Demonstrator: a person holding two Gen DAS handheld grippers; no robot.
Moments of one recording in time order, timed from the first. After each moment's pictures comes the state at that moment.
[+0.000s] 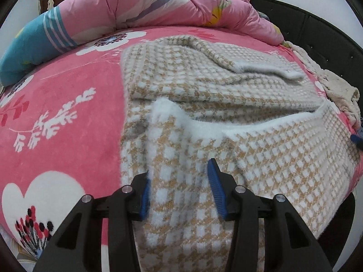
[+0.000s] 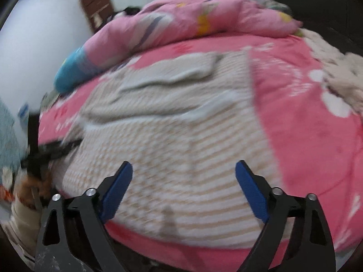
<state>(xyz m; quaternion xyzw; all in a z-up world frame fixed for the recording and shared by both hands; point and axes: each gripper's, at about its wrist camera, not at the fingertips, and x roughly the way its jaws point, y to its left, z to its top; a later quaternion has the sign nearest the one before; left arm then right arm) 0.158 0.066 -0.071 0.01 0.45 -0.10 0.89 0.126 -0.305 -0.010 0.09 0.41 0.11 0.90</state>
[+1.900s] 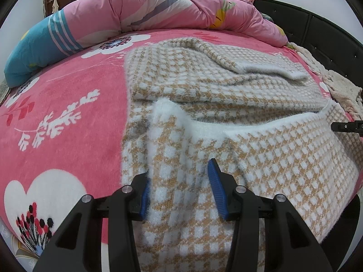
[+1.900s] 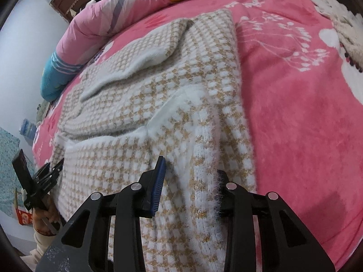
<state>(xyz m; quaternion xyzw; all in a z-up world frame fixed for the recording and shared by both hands) 0.159 0.065 -0.071 0.01 0.44 -0.08 0.90 0.213 -0.308 -0.057 0.14 0.53 0.13 0.83</state>
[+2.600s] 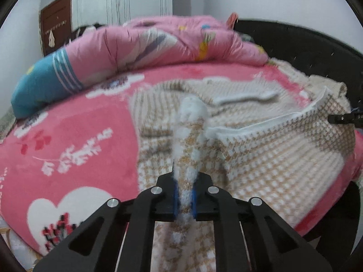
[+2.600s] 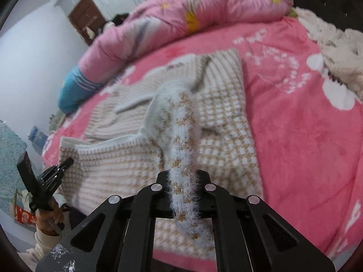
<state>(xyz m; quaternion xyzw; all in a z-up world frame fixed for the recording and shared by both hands) 0.097 0.070 -0.011 0.05 0.32 -0.11 0.94 0.123 -0.321 0.009 0.15 0.41 0.15 0.88</state>
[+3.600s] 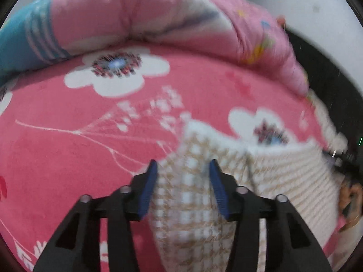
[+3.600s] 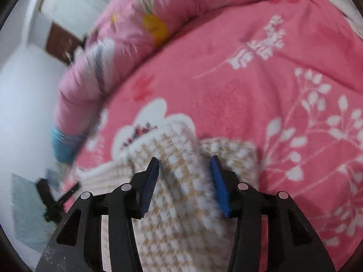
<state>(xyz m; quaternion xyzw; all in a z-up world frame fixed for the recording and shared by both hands) 0.376 0.135 -0.015 -0.13 0.42 -0.10 0.89 0.398 -0.376 -0.025 0.28 0.46 0.13 0.83</state>
